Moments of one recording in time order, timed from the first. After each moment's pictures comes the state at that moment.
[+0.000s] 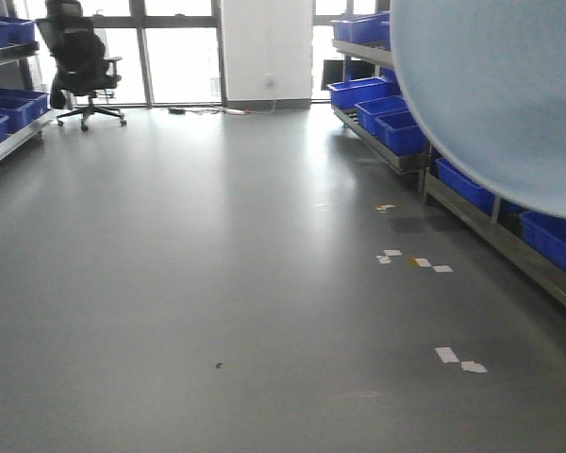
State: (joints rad) left arm -0.15 0.30 -0.18 -0.09 -0.05 0.14; right arm 0.15 0.43 -0.28 0.19 0.02 -0.04
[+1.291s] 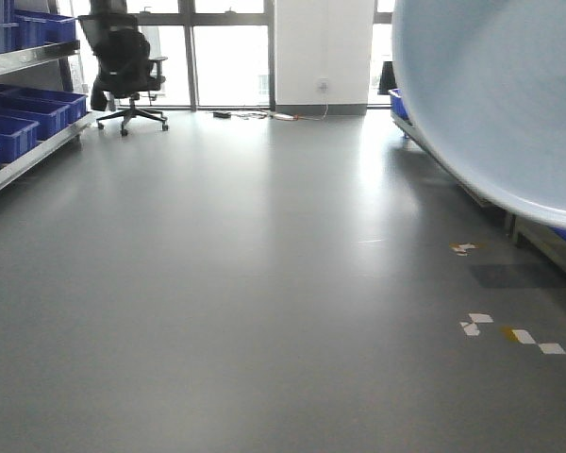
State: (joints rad) left arm -0.15 0.30 -0.18 -0.09 -0.05 0.14; right arm 0.15 0.43 -0.28 0.19 0.04 -0.04
